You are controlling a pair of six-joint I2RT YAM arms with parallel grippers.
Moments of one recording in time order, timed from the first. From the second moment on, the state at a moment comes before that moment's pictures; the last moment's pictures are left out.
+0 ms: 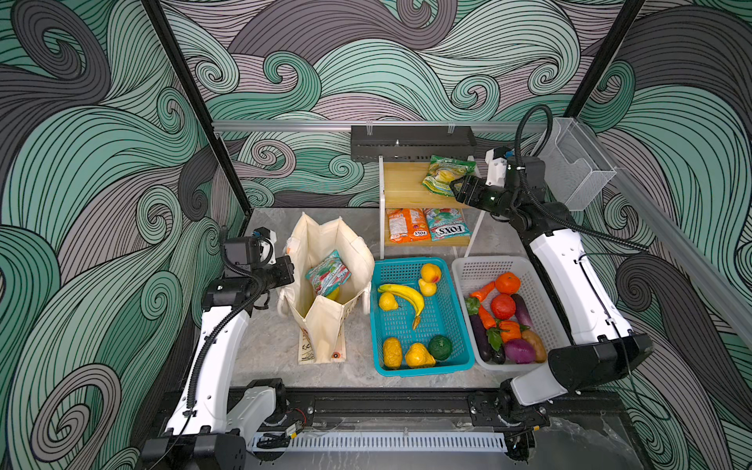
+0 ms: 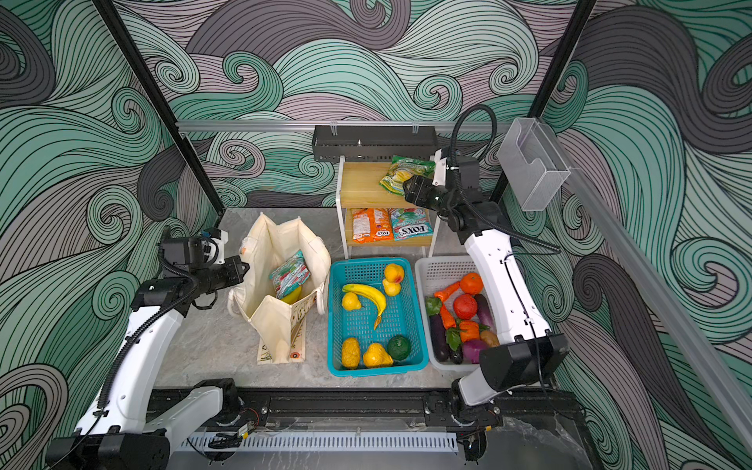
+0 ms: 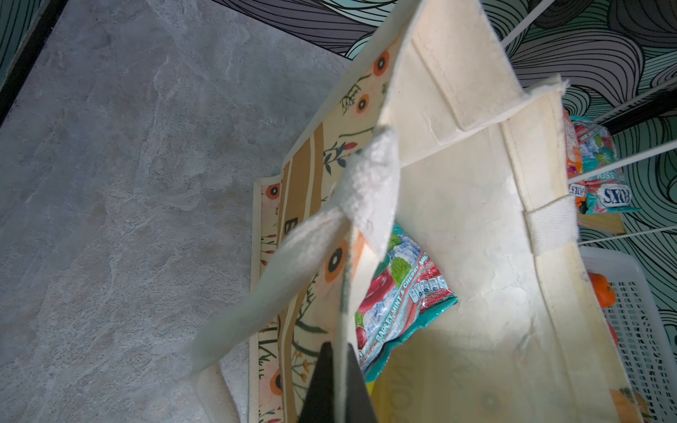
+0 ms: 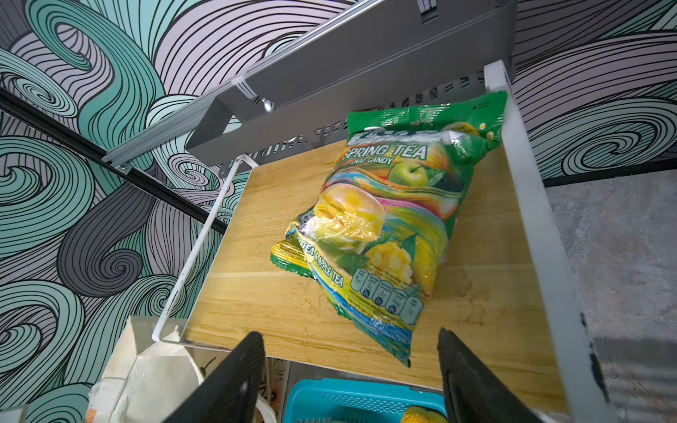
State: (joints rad) left arm 0.06 1.01 1.06 -0.81 0.29 -0.24; right arm 0.21 1.54 1.80 -0.68 -0.19 0.41
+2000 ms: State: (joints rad) left arm 0.06 1.01 1.06 -0.81 0.28 -0.24; right arm 0.44 1.36 1.68 -0.58 -0.40 0.47
